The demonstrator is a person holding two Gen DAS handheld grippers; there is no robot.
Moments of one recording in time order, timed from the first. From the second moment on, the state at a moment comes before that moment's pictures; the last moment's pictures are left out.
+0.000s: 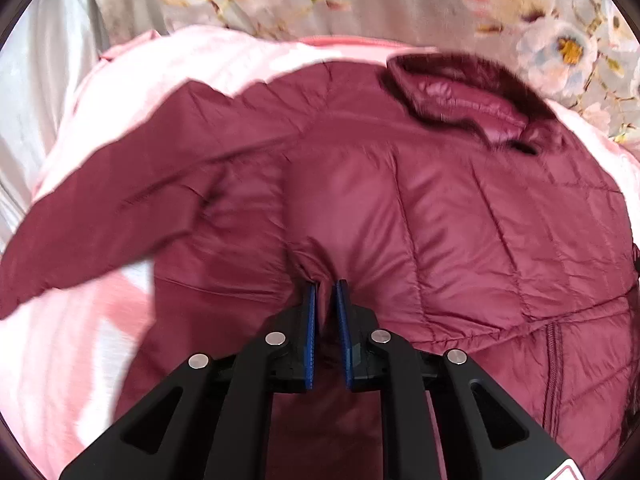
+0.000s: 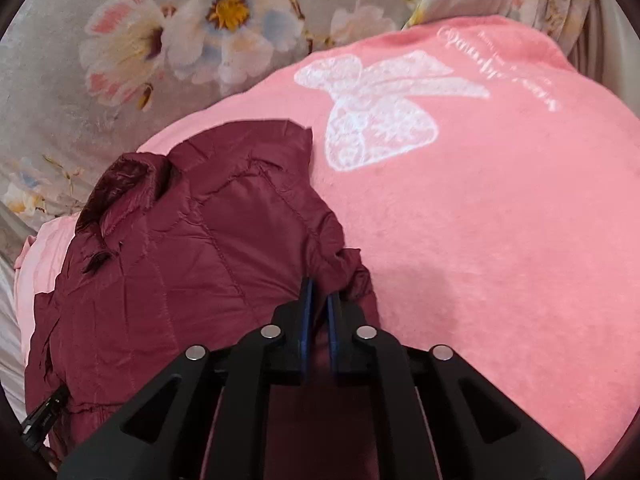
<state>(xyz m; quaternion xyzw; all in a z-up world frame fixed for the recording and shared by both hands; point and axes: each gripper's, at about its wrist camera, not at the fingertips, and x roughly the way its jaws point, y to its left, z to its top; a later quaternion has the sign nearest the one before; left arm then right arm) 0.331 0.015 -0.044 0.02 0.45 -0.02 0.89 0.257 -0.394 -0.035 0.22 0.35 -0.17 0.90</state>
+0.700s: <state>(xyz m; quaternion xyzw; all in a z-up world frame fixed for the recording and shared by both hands) 0.352 -0.067 -0.062 0.03 0.43 -0.06 0.90 0.316 -0.245 -0.070 0.06 0.40 -0.05 0.91</state>
